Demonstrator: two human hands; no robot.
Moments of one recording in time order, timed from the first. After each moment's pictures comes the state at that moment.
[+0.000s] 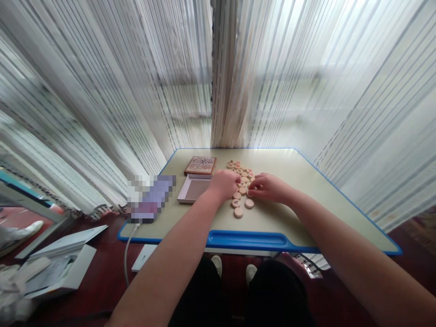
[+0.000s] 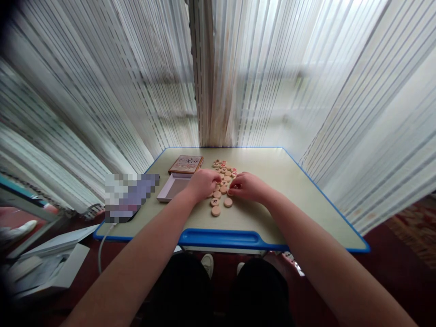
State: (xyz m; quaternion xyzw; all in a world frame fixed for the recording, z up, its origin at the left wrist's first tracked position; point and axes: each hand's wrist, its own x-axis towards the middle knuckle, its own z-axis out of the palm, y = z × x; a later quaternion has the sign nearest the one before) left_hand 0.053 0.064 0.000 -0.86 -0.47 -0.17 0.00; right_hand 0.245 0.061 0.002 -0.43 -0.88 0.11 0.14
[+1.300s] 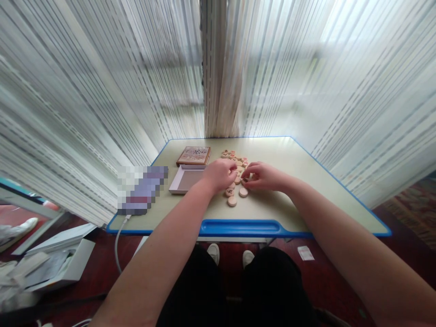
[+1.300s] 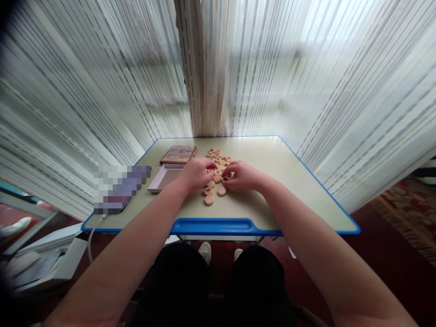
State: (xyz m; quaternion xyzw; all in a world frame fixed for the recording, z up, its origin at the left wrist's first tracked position) left_hand 0.053 0.058 -0.001 -0.85 -0.46 -0.25 -0.04; right_hand 0.246 0.056 0.001 -0.43 -0.87 0.16 0.18
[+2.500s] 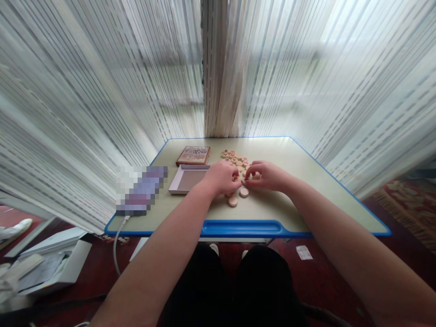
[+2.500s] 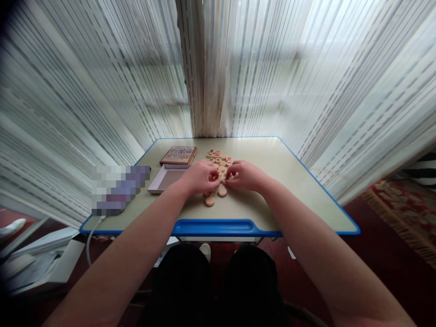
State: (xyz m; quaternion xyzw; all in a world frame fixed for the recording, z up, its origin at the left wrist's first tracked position) left_hand 0.056 0.055 -0.003 -0.89 -0.42 -0.17 -0.02; right_hand 0.248 0.053 0.004 -0.45 -0.86 0.12 0.19
